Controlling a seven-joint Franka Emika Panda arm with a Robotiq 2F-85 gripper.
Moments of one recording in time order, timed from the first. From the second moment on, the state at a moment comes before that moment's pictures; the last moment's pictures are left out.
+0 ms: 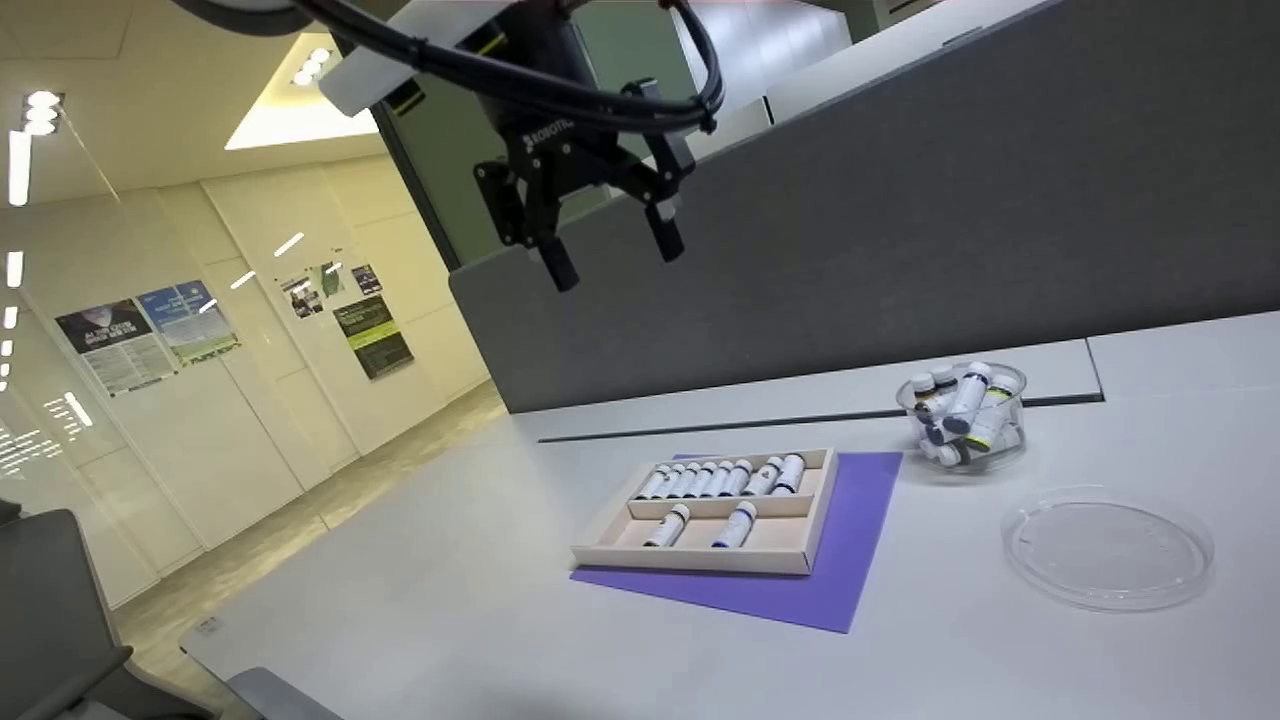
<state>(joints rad) -0.04 -0.27 -0.22 -2.42 0.04 2.27 -0.36</state>
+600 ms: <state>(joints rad) -0.14 0.18 -0.25 -2.06 0.16 2.21 -0.48</state>
